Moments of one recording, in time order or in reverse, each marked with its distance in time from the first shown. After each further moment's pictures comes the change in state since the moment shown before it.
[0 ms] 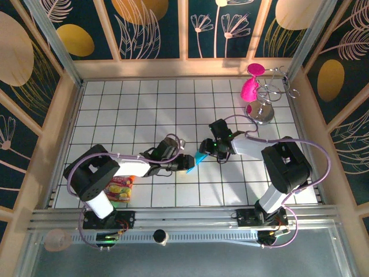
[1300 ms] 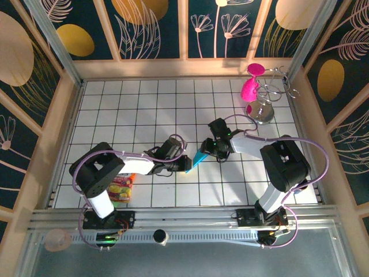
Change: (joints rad) left arm -0.012 0.061 0.054 -0.107 -0.055 0.076; right arm 0.000 0.019 0.026 -0.037 0.010 0.018
